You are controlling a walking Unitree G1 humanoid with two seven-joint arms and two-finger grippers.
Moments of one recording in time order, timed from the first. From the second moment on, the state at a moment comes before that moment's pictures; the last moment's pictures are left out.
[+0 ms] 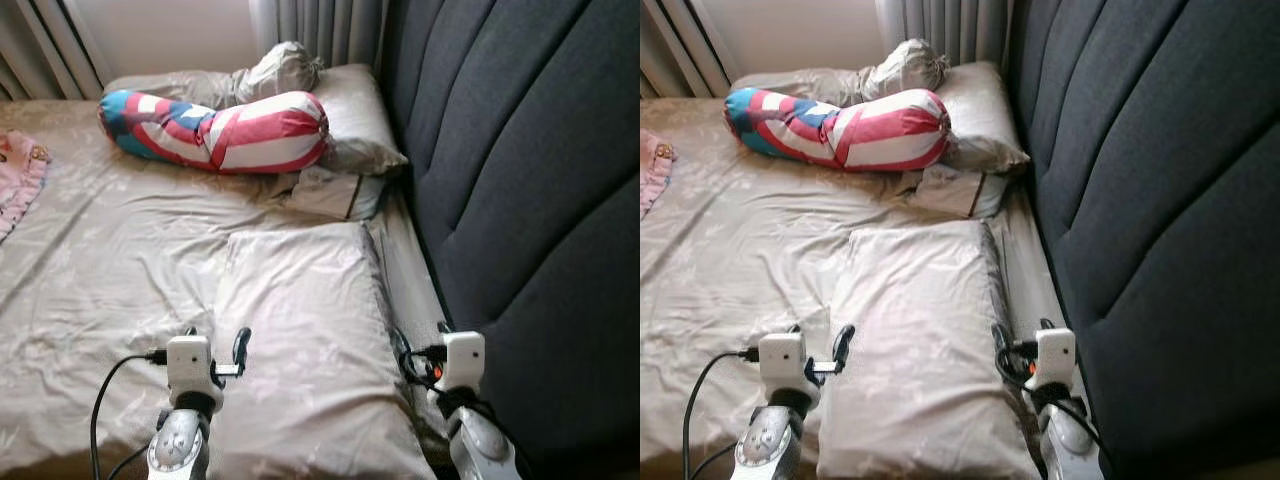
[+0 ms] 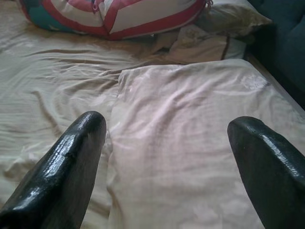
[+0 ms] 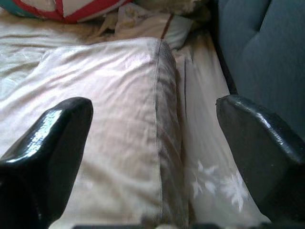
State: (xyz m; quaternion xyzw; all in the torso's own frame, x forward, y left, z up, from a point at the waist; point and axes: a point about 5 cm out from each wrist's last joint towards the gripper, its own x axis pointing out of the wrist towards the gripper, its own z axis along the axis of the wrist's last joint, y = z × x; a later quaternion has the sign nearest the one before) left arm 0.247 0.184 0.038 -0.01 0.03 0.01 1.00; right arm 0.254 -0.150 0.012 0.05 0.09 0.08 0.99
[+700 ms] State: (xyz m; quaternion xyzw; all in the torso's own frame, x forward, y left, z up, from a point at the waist) left arm 0.248 0.183 0.040 -0.01 0.02 0.01 1.00; right arm 0.258 -0.150 0.004 0.05 0.11 0.09 0.99
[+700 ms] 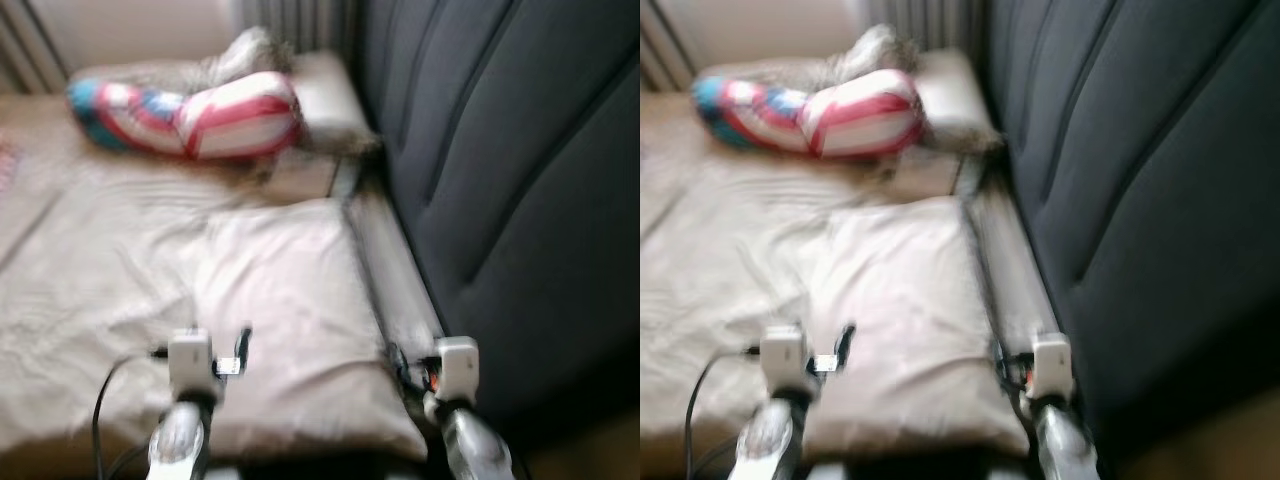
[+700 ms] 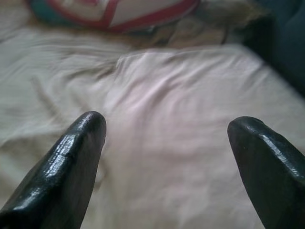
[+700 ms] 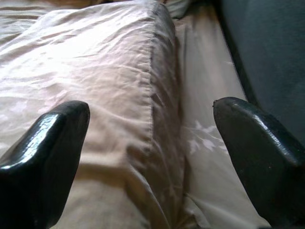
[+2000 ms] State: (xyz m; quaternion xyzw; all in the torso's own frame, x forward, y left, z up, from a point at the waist) left arm 0.249 0.186 0.038 -0.01 0.03 0.02 1.00; right arm 0.259 -0.147 0.004 0.04 0.09 0.09 0.99
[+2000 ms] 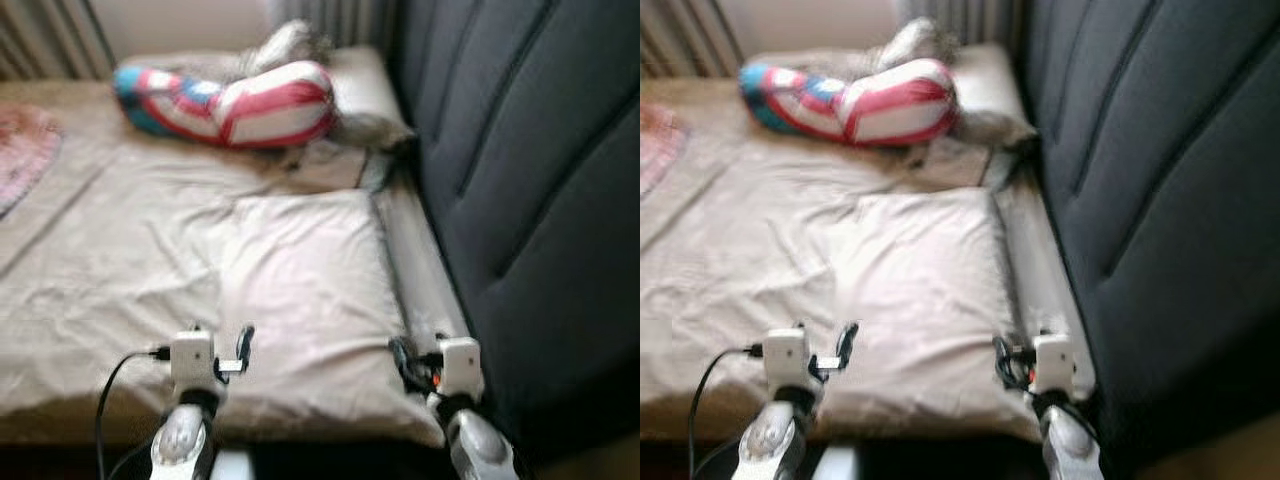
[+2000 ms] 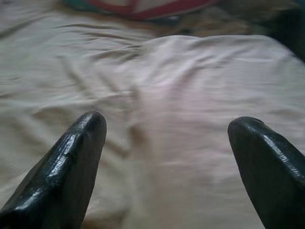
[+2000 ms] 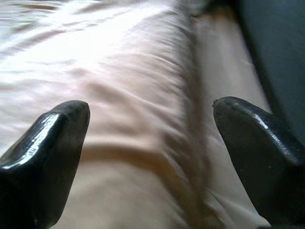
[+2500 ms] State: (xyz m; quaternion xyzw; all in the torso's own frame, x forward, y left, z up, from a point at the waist) left arm 0.253 0.180 0.041 -0.01 0.02 0.00 1.00; right arm 0.254 -0.146 0.001 0.05 0.10 0.10 0.99
